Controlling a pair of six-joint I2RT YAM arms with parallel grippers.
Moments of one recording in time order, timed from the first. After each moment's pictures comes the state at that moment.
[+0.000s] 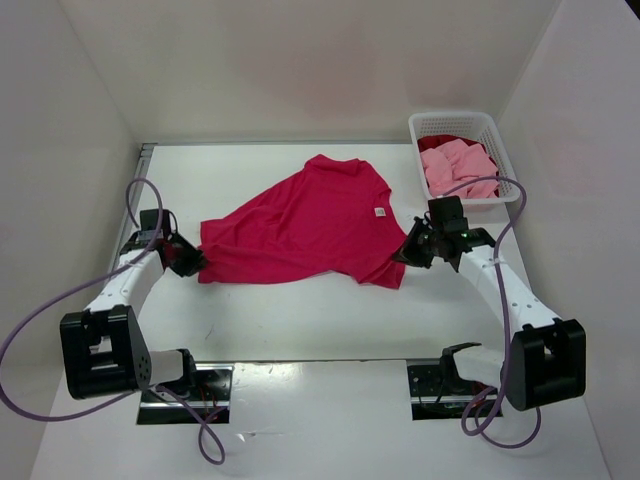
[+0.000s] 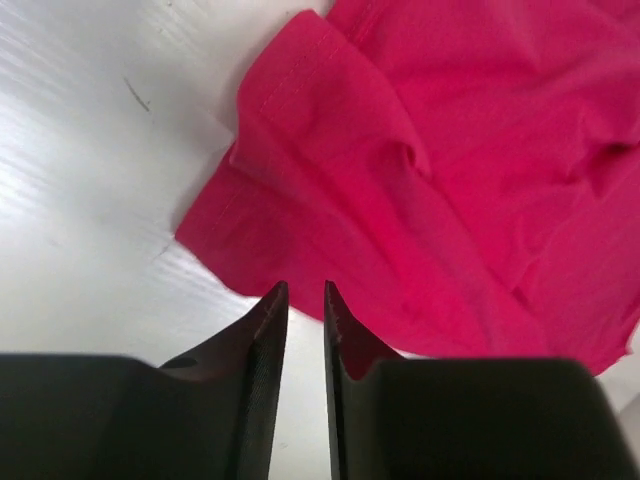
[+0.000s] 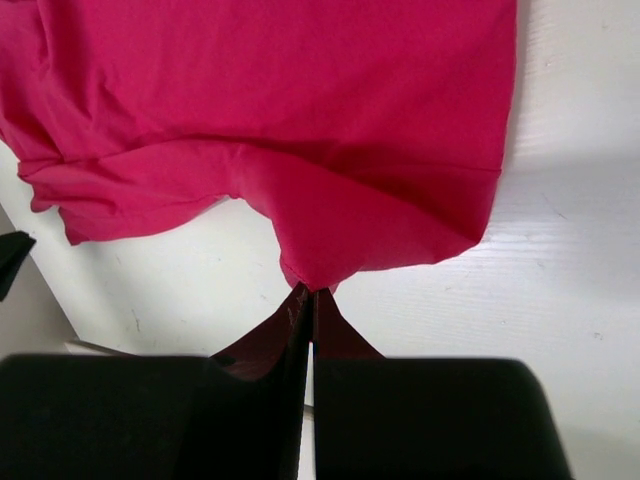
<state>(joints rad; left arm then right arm) 0.18 1.27 0.76 -0.51 0.15 -0.74 0.18 1.19 0.85 -0.59 -0.24 0.71</state>
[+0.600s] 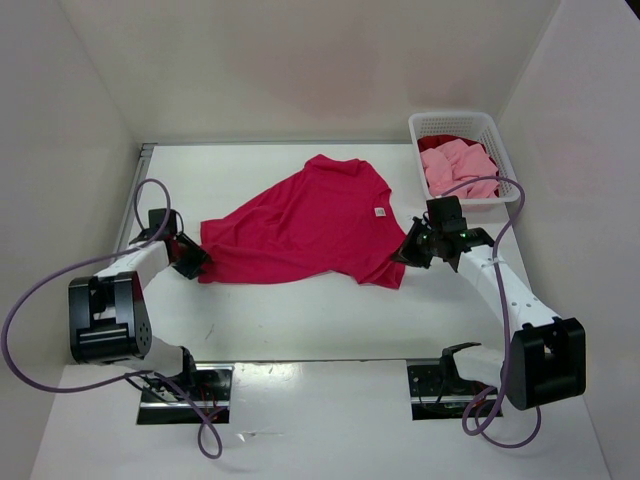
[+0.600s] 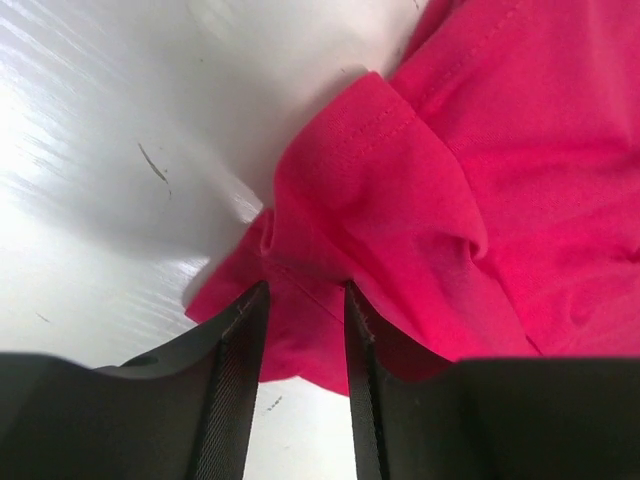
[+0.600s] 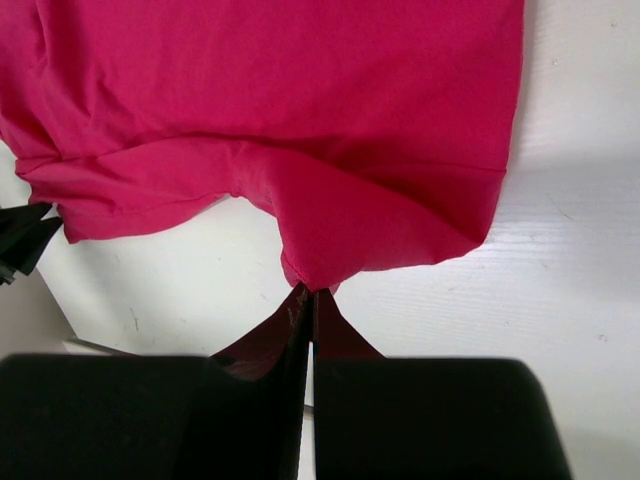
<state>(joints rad) 0.18 1.47 0.76 -0.40 0.12 -0.77 0.20 1.20 0.85 -0.59 -0.24 0.71</state>
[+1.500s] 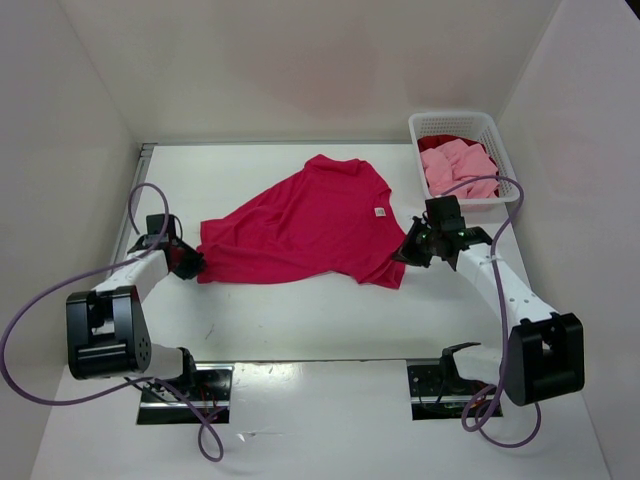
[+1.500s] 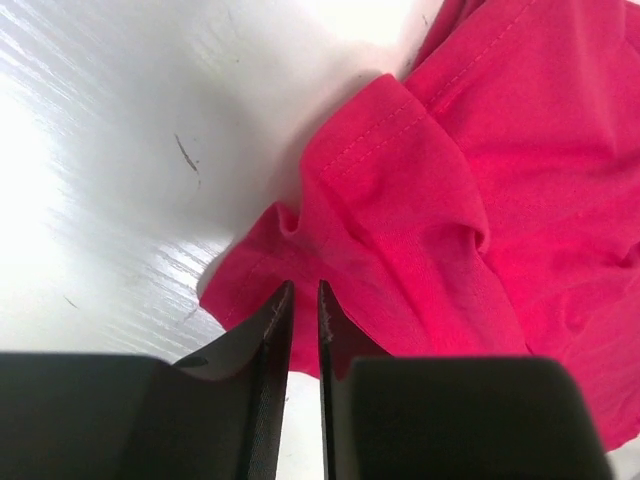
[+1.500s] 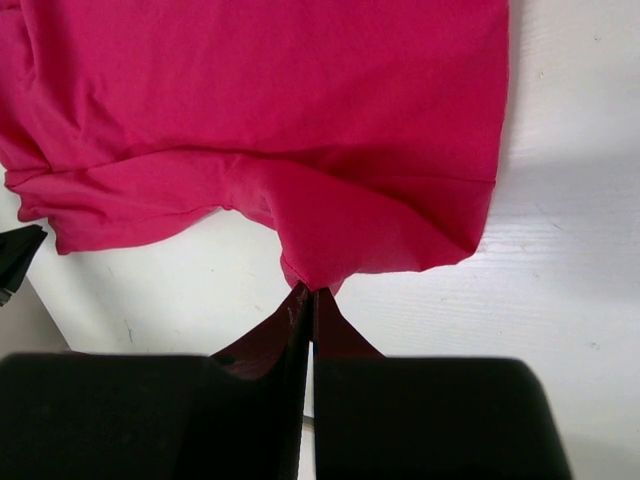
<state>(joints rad) 0.18 1.38 0.69 -0.35 0.07 -0.80 0.20 1.22 0.85 -0.57 -0.22 0.71</state>
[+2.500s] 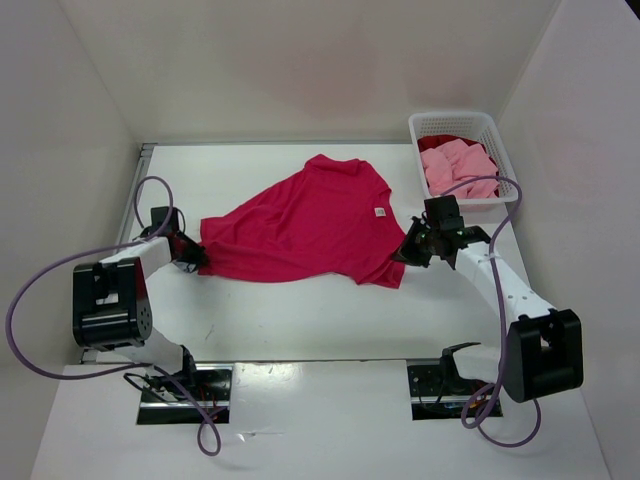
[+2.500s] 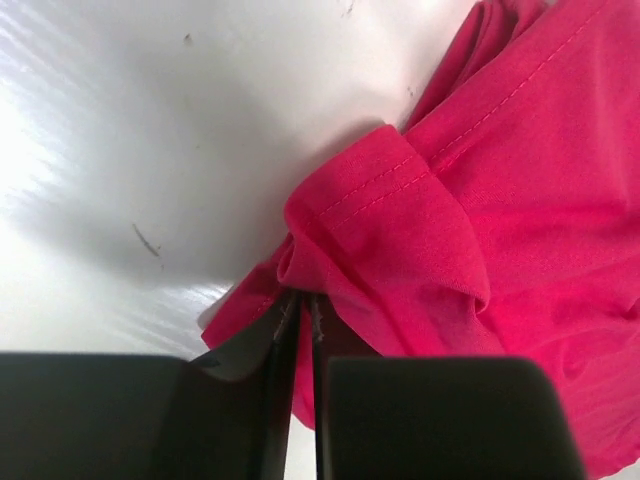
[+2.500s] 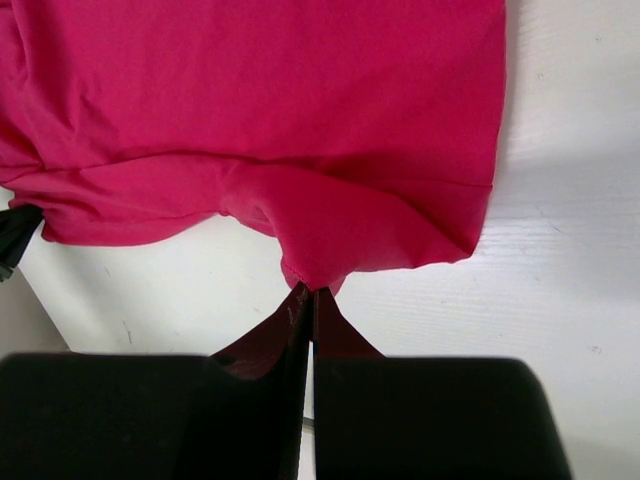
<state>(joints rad) 0.18 1.56 0.77 -0.30 0.07 -0.79 0.20 1.24 0.85 -0.56 -0.22 0.72</state>
